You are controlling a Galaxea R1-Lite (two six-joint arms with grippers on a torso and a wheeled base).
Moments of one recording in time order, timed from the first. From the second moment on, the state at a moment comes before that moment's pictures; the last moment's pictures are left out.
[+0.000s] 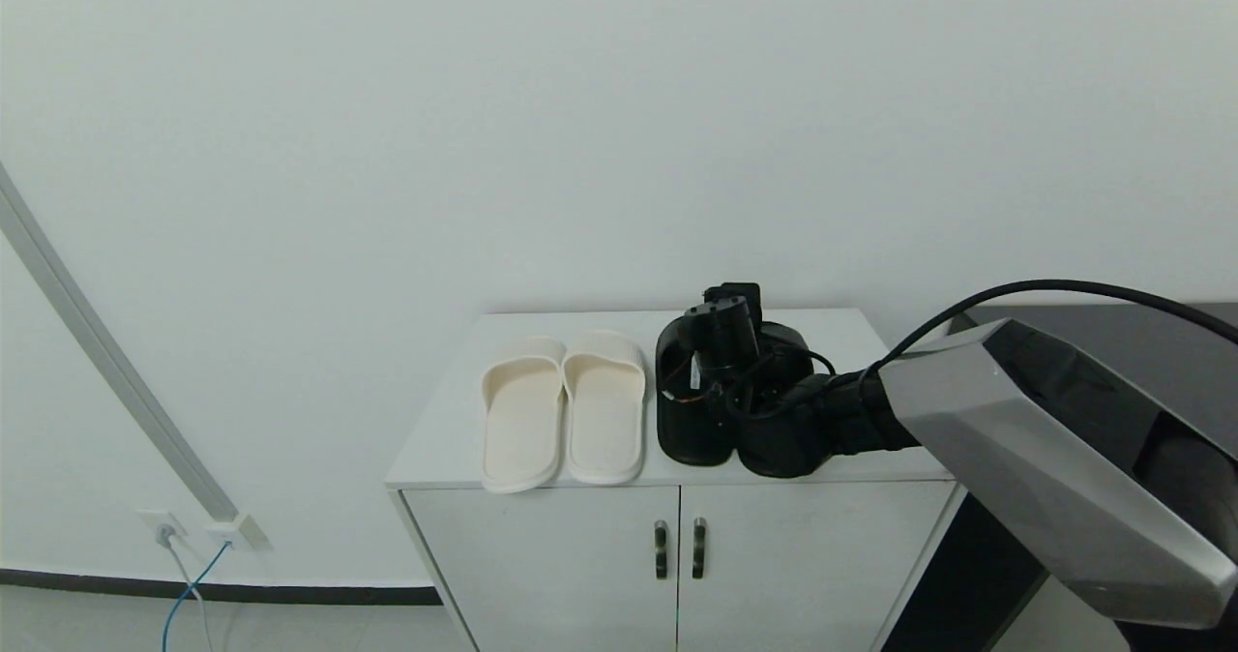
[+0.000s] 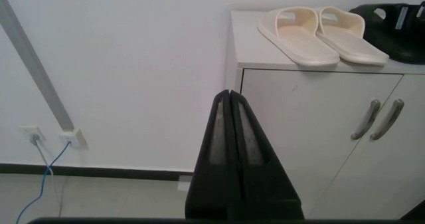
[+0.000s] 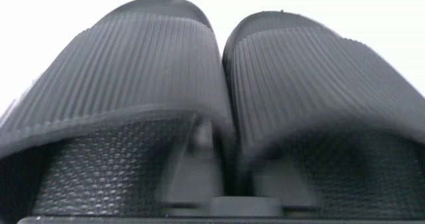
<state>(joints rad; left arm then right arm) 0.00 0.00 0.00 0.00 0.09 -0.01 0.68 2.42 -1.70 -0.36 -0.76 0.29</state>
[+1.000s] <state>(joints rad) 0.00 0.00 0.00 0.00 0.09 -0.01 0.83 1.63 -0.70 -0.64 -0.15 0.10</state>
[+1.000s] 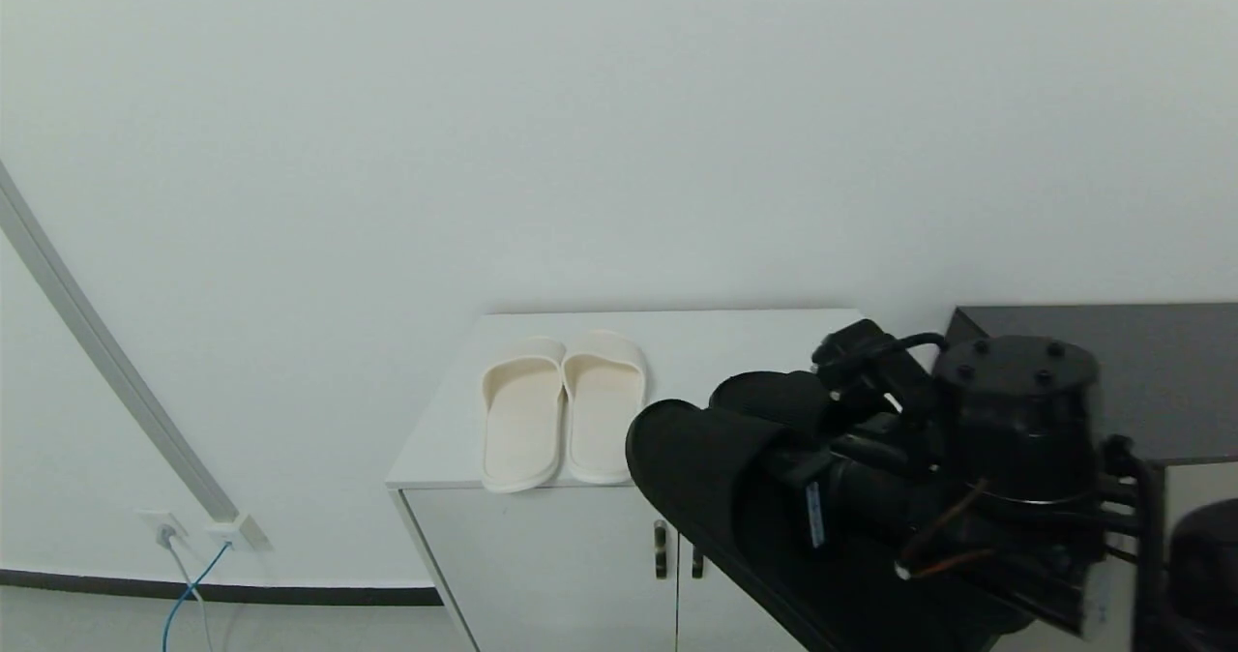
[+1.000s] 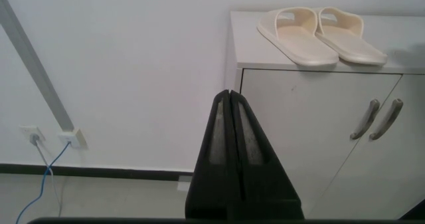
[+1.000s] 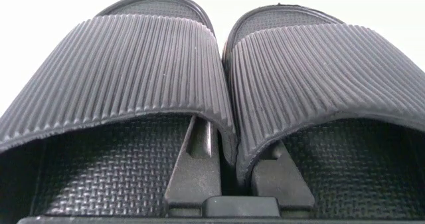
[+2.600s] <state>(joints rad) 0.00 0.00 0.00 0.00 0.09 -0.01 0.81 1.47 -0.49 -0.70 0.02 -0.07</state>
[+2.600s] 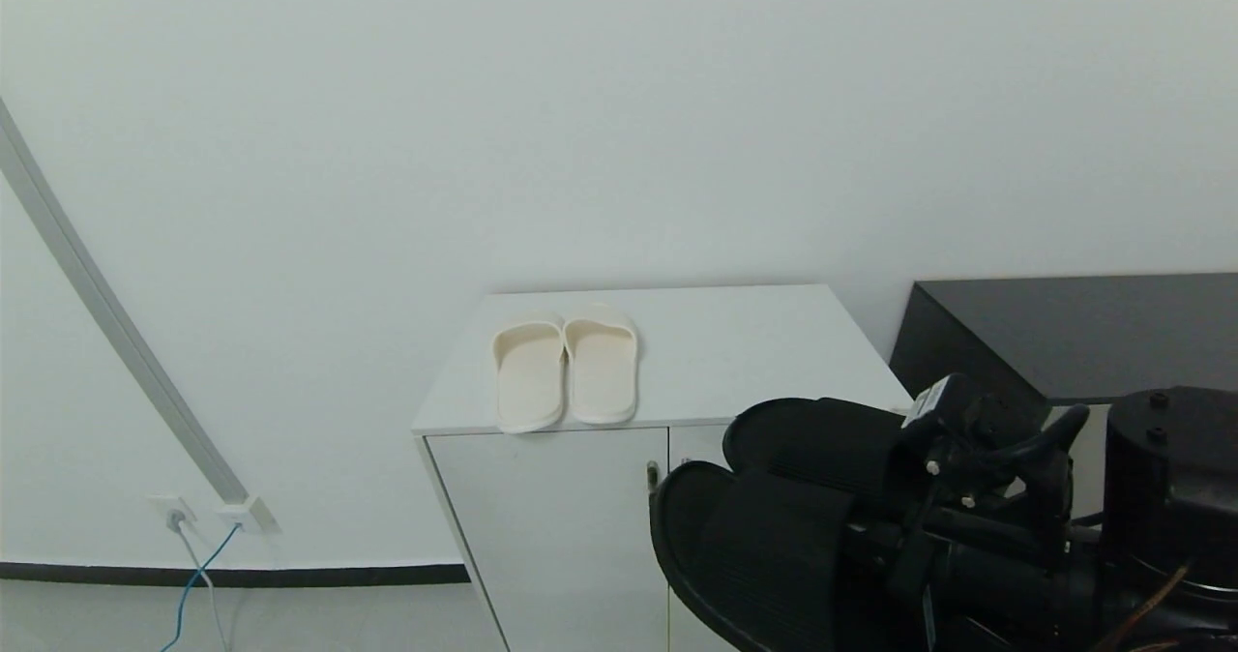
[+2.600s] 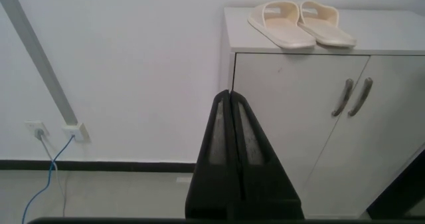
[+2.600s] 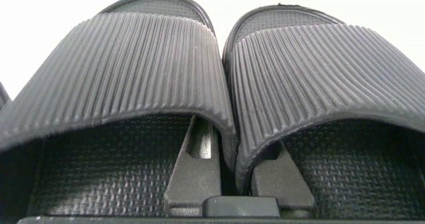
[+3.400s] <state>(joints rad) 0.00 0.00 0.00 0.00 0.09 -0.01 0.81 1.46 -0.47 -0.71 0.02 -0.07</state>
